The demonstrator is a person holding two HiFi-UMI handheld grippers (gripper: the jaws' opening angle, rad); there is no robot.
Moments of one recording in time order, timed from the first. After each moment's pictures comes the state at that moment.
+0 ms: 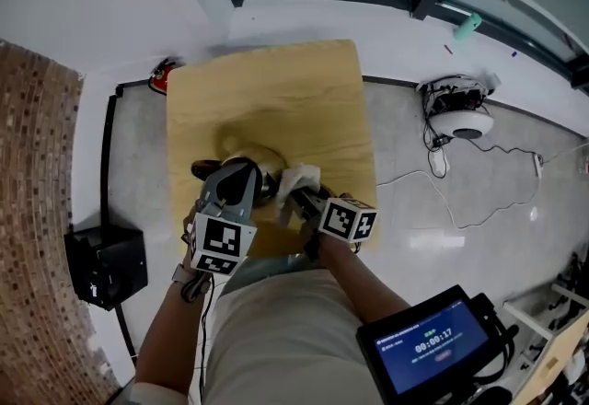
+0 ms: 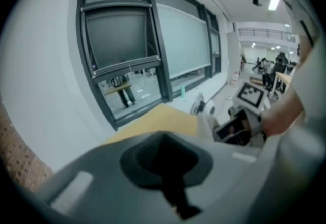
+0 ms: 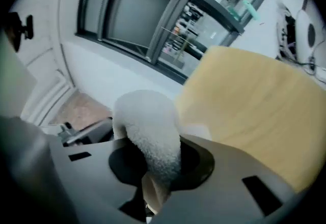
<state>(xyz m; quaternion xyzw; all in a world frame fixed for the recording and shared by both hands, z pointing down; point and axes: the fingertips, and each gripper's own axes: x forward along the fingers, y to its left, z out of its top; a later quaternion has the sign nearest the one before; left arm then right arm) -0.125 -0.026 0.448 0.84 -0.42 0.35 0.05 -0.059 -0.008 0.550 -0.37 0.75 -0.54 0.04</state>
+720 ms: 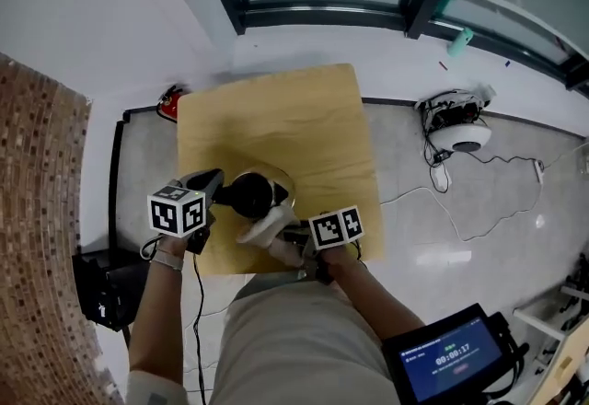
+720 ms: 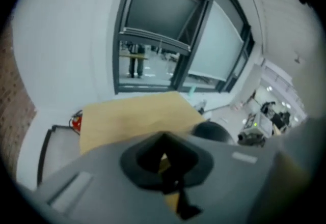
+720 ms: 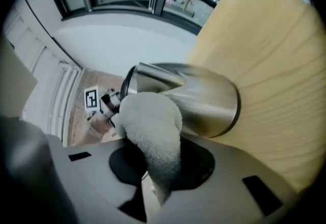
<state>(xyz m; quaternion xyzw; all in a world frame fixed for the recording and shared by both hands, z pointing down) -0.224 -0.066 0.486 0.80 -0.43 0.29 0.31 -0.128 0.060 0.545 -0.14 0.75 -0.65 -0.06</state>
